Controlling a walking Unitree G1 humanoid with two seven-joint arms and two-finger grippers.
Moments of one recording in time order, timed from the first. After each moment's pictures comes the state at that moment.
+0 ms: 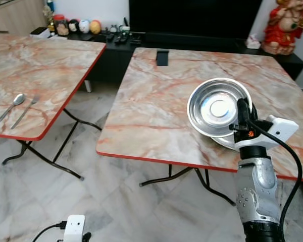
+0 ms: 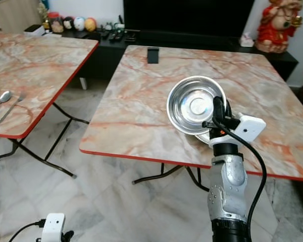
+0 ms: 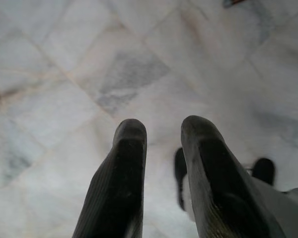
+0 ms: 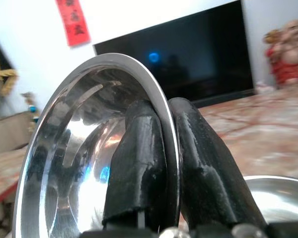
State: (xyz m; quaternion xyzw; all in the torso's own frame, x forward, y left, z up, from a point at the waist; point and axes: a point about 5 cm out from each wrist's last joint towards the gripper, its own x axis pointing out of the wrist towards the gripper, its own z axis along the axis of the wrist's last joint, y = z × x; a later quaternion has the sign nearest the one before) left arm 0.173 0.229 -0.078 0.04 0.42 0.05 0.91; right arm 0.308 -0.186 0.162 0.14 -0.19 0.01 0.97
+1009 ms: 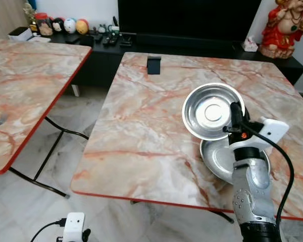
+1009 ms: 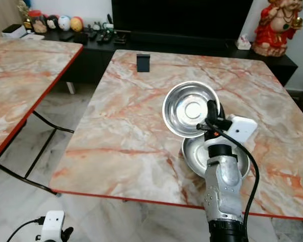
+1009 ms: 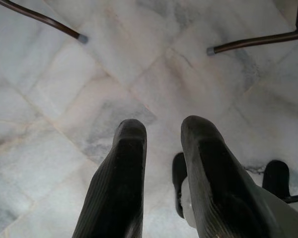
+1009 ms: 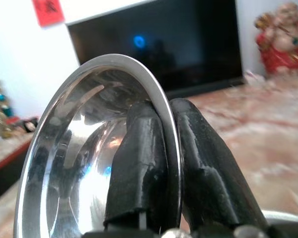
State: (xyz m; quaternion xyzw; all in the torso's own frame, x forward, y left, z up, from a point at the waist) left arm 0.181 0.225 -0.074 0.04 0.40 0.05 0.92; right arm 0.306 -0.193 0.143 0.12 -0.13 -0.02 0.98
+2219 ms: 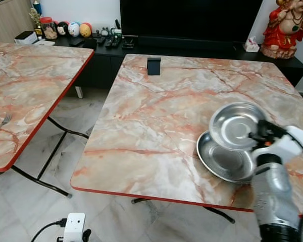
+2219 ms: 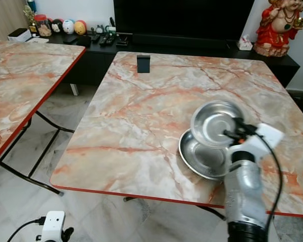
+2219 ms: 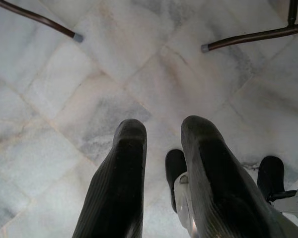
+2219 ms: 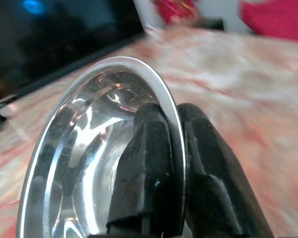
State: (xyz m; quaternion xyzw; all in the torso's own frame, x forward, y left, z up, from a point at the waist) left arm 0.182 0.221 -0.074 0.04 0.40 0.04 0.92; right arm 0.291 -0.265 0.126 0.20 -0.01 -0.23 0.95
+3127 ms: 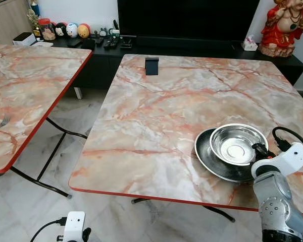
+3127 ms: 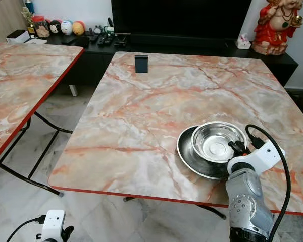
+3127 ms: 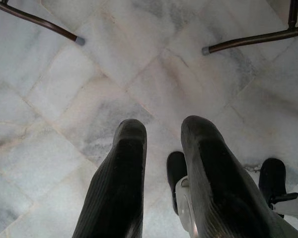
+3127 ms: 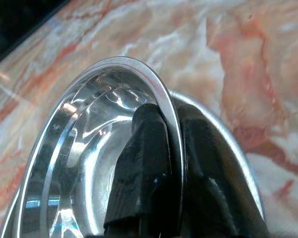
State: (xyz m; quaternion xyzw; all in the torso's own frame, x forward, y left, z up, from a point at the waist) left arm 0.185 0.222 -0.073 0.04 0.40 0.04 0.92; right arm 0.281 -0.246 0.103 0.28 0.10 -0.22 0.93
